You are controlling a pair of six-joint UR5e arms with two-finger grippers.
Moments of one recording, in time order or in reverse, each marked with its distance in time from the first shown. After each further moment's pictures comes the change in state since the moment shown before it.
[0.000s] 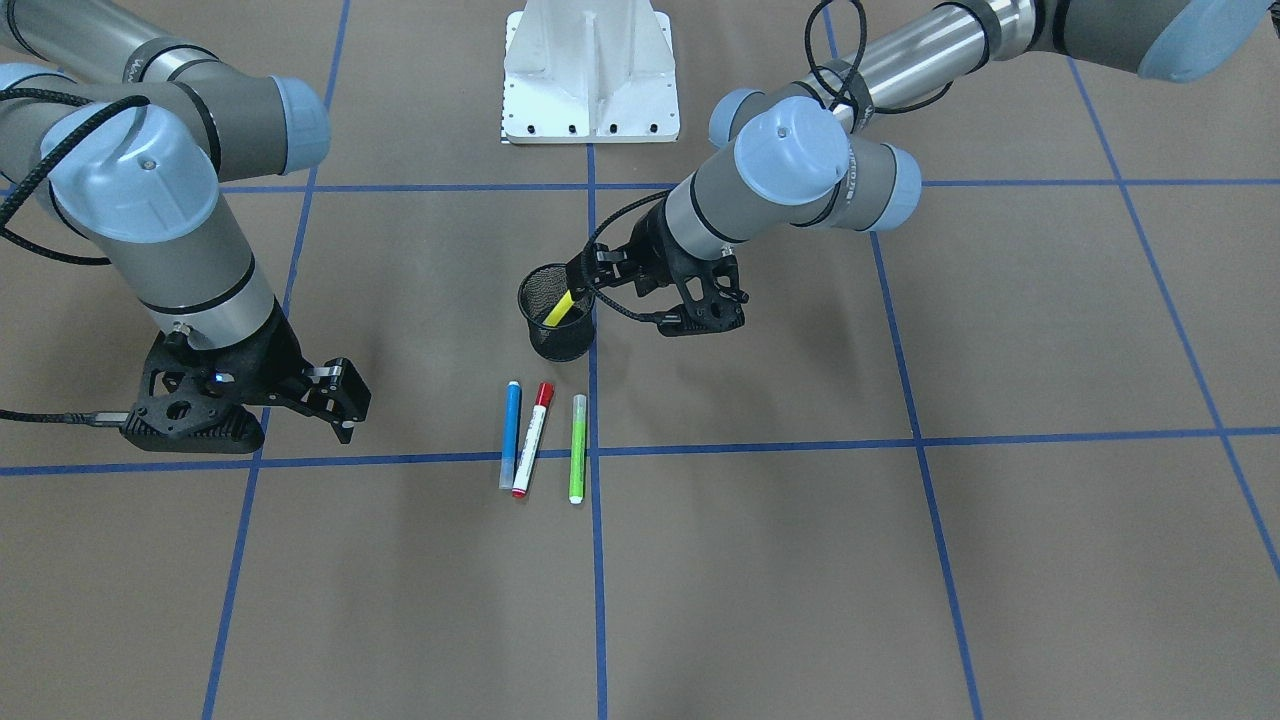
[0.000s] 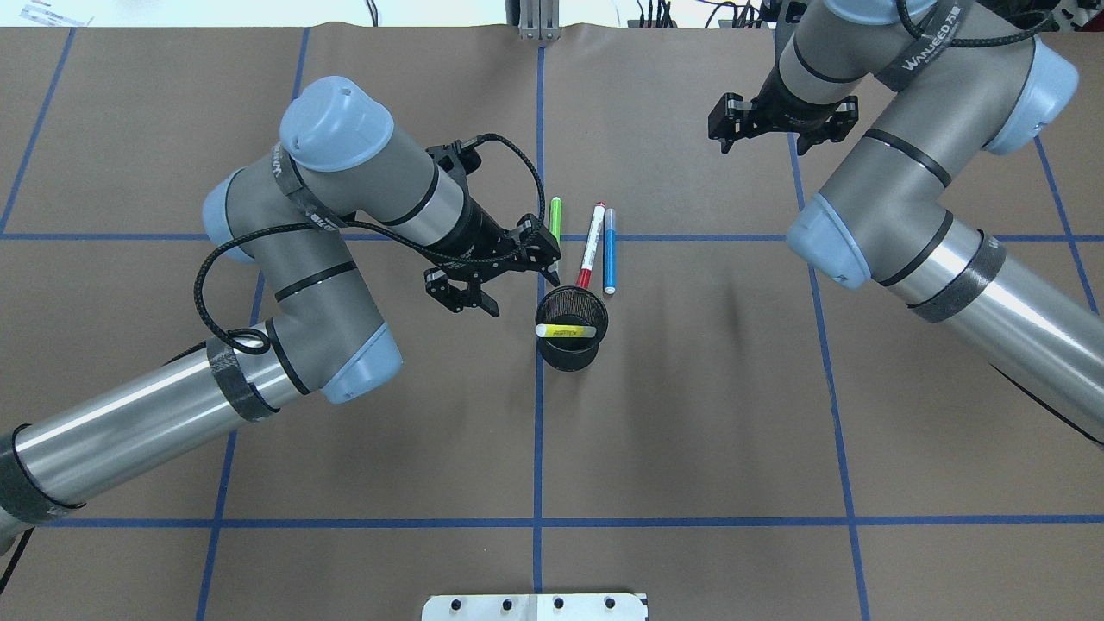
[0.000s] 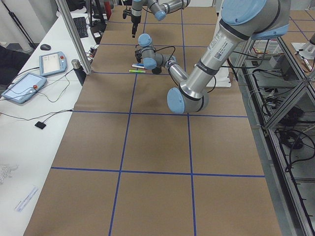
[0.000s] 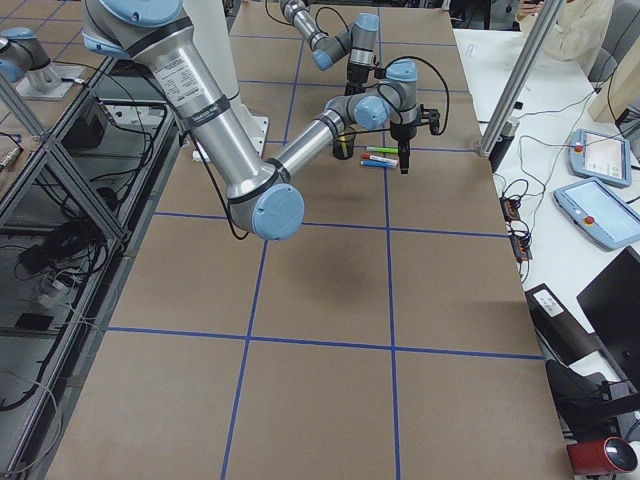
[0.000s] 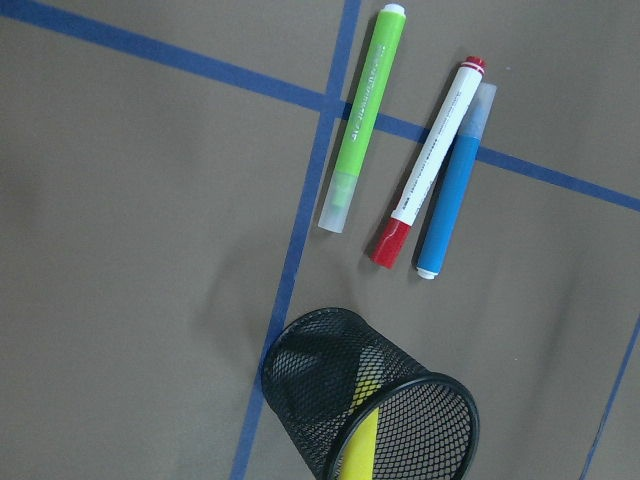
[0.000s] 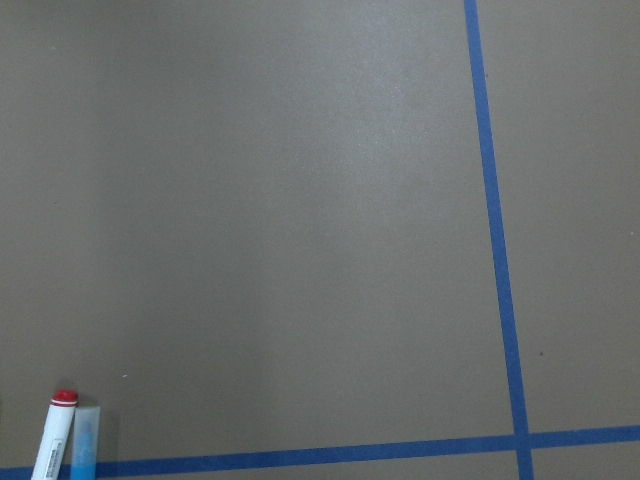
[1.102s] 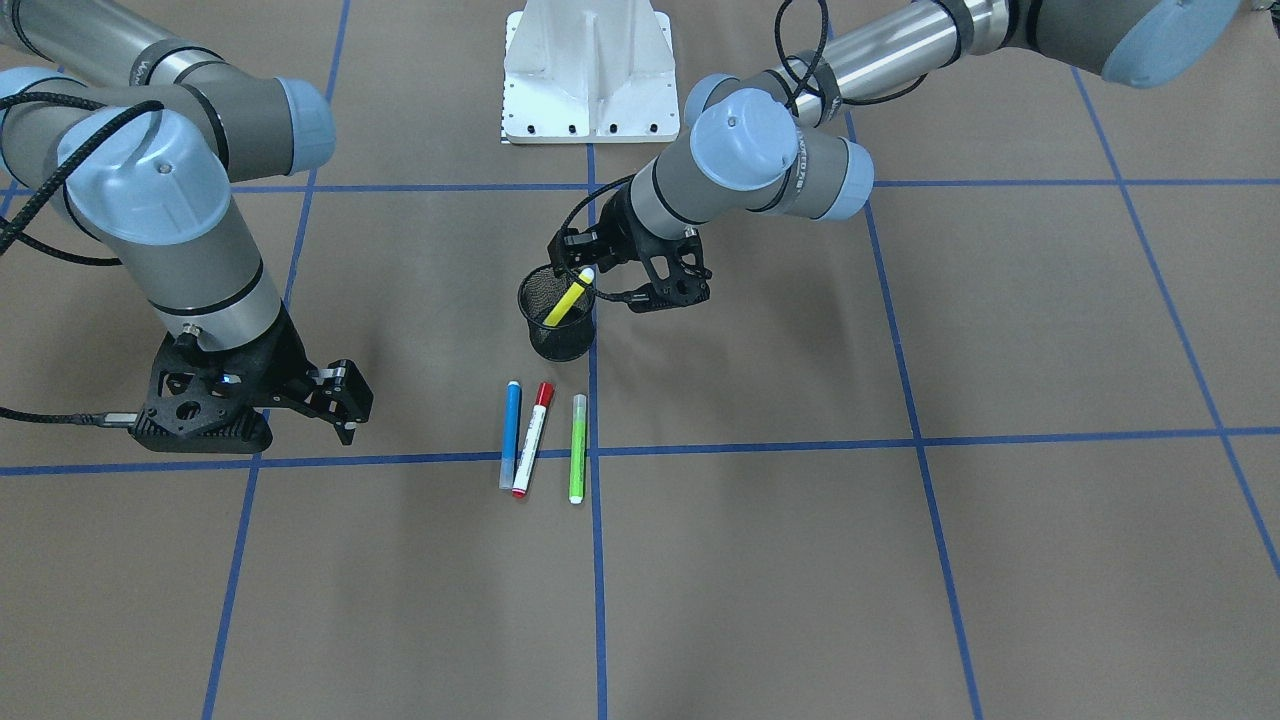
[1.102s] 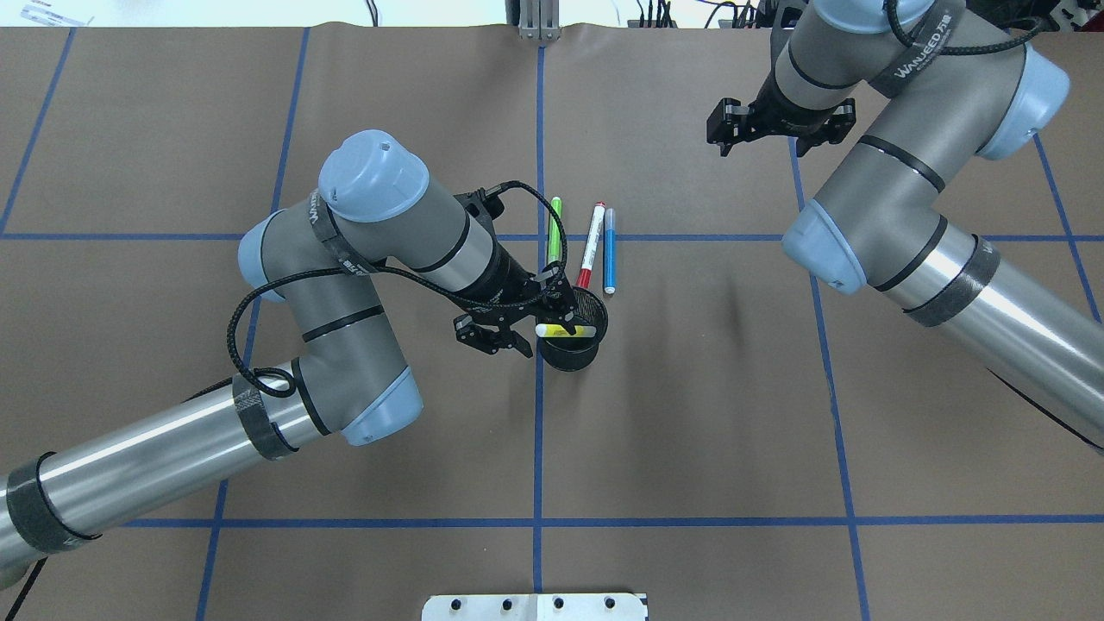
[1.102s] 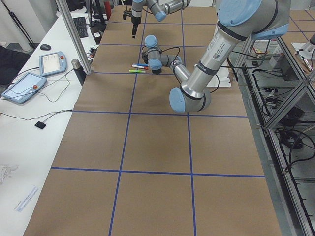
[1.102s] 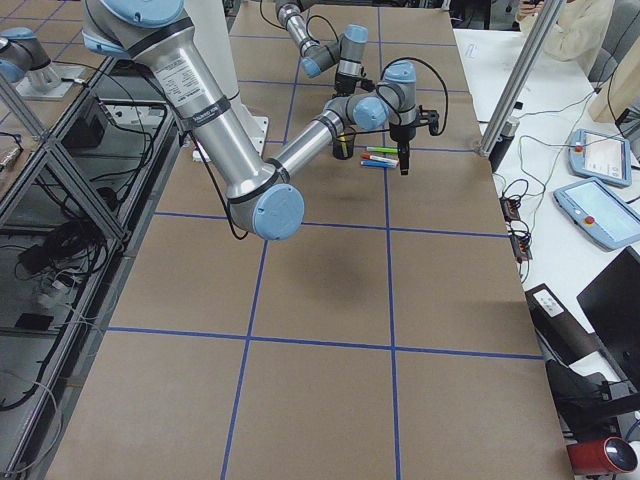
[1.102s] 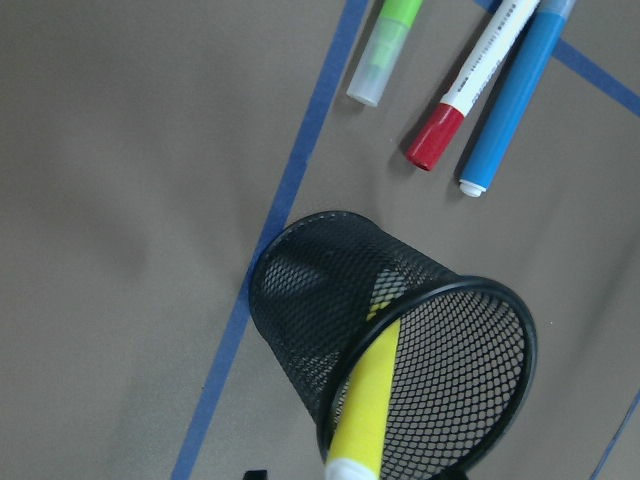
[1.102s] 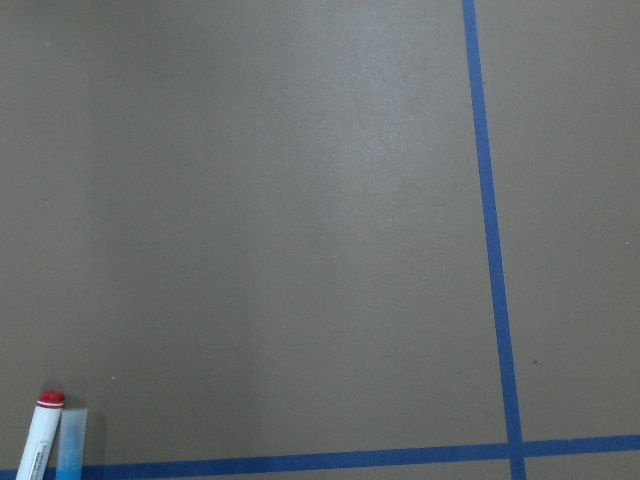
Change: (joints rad) left arm 0.059 -0.006 0.003 -0.009 0.012 -0.075; right arm -0.011 -0.001 -0.003 0.001 -0.022 -0.007
